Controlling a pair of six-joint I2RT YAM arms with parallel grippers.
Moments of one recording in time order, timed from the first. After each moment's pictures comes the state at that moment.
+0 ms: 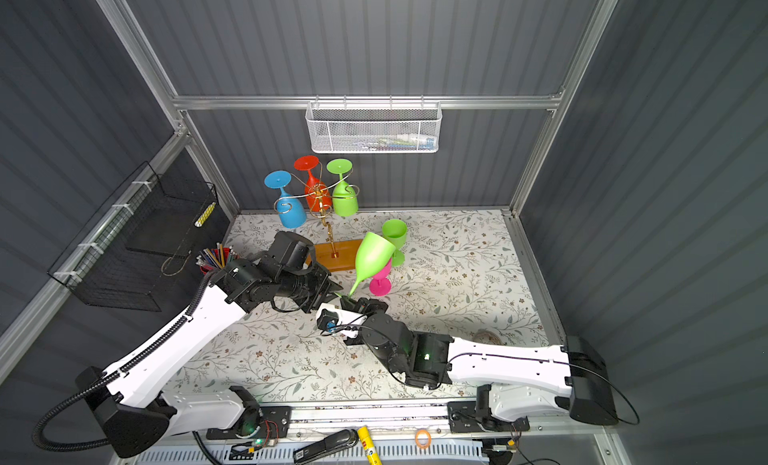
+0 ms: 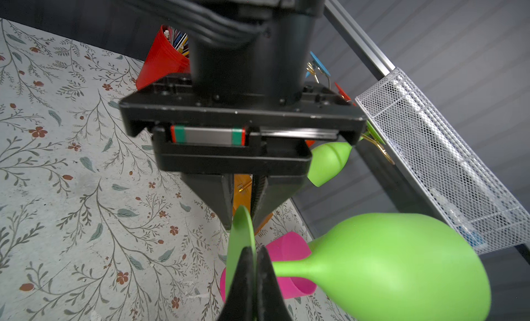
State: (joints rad) left arm -0.71 1.28 1.36 -0.97 0.23 -1.57; right arm 1.34 1.21 0.88 0.11 0.64 -0.61
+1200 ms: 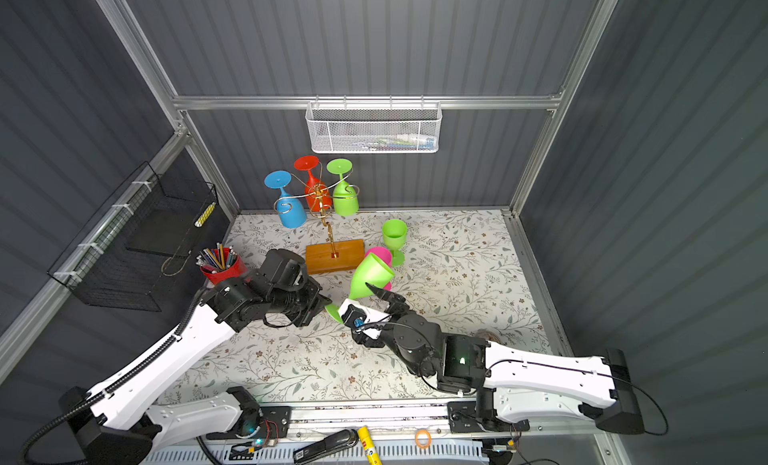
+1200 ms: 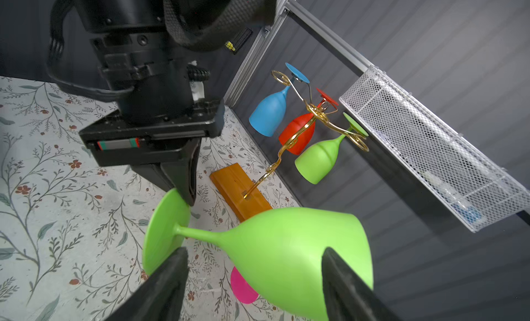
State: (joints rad) left arm -0.71 1.12 1.15 -0.91 0.16 -1.53; right arm 1.35 0.98 0.88 -0.08 0.60 -0.46
